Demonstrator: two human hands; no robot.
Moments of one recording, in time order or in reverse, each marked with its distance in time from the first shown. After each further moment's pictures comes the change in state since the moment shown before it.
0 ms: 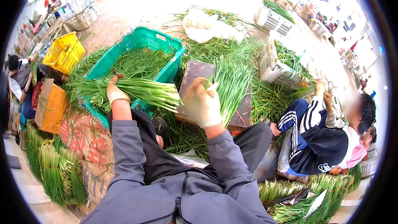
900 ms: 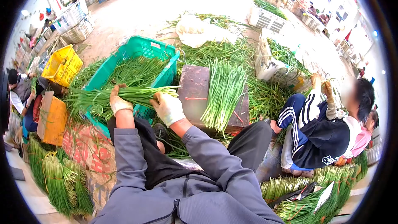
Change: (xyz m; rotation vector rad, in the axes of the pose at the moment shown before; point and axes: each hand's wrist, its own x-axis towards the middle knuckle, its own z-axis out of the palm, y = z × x) left_hand -0.029 -0.013 0.005 -0.004 -0.064 -0.037; right_hand 0.023 0.082 0.042 -1.522 0.003 -0.233
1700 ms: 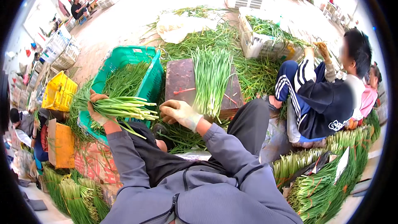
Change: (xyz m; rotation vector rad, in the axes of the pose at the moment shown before) left_hand -0.030 0.040 0.011 -0.650 -0.705 -0.296; right_hand -0.072 0.041 -0.097 1.070 -0.452 0.511
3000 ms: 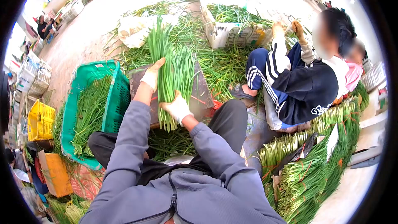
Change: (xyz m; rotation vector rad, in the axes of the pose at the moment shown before) left_hand 0.067 -0.367 -0.138 1.145 0.268 -1.015; right_hand 0.000 0.026 -0.130 -0.387 0.749 0.063
